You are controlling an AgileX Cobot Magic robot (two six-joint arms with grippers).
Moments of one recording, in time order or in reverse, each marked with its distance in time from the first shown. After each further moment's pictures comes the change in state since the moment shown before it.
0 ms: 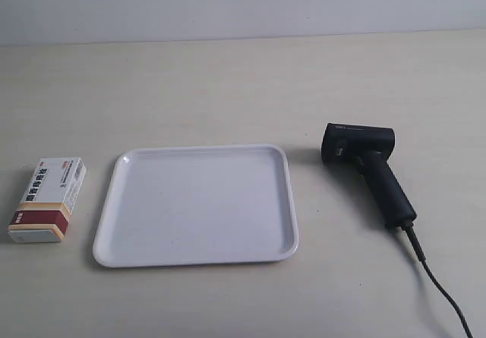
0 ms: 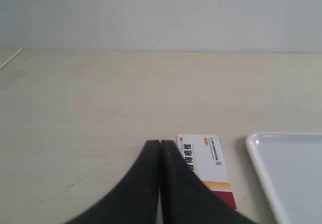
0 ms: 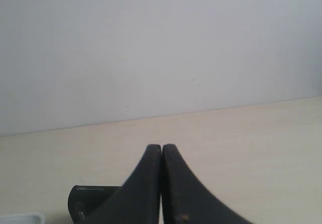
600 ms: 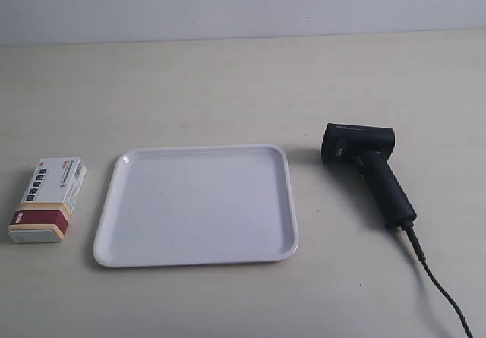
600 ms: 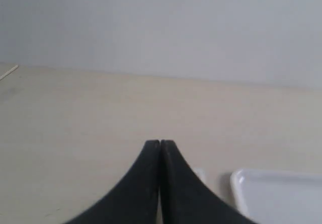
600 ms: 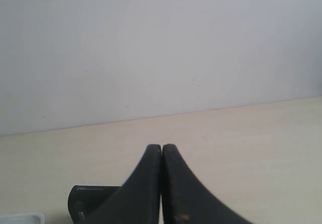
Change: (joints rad) left arm 0.000 0.000 0.003 -0.063 -0.112 -0.039; right arm 0.000 0.000 0.000 0.000 0.000 0.000
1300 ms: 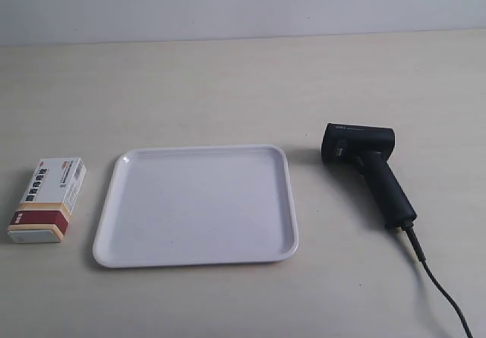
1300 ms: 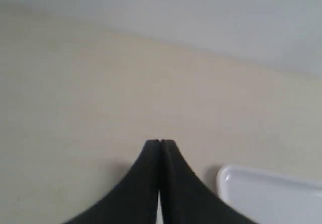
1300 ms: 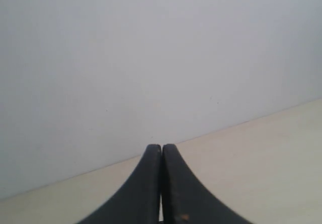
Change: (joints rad) left arm -0.004 0.767 -0.365 -0.140 -0.039 0.010; right arm 0.000 0.000 0.000 0.191 -0.099 0.026
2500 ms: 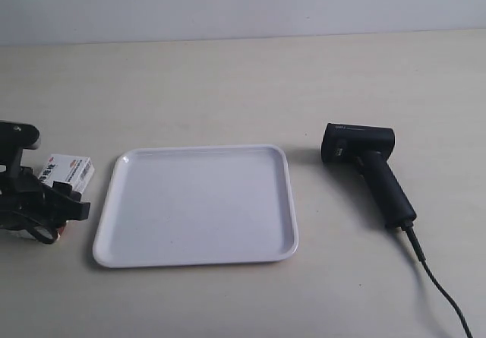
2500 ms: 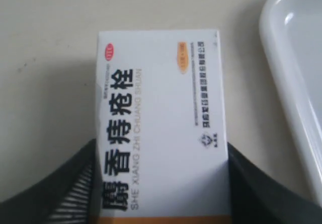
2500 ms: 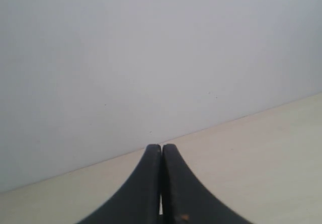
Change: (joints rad) left arm -0.255 0.958 -0.018 0.031 -0.523 0.155; right arm 0.000 0.000 0.000 -0.002 0.020 0.000
